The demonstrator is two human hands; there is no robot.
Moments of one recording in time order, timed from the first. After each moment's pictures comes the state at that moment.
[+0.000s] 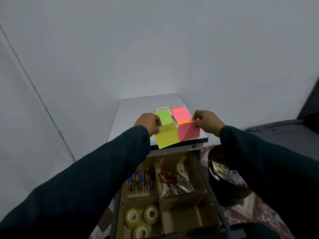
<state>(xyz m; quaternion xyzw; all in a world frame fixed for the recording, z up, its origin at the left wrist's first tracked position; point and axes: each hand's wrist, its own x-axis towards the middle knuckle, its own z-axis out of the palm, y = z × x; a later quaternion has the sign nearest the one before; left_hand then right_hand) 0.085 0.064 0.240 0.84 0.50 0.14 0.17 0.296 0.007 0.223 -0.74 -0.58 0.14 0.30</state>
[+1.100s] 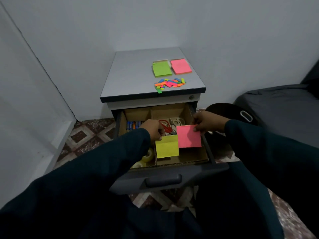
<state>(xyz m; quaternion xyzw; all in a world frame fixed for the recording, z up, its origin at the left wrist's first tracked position) 0.062 -0.037 0.097 0.87 0.46 -0.05 0.19 0.268 -0.094 0.116 -0.72 -0.63 0.29 0.07</state>
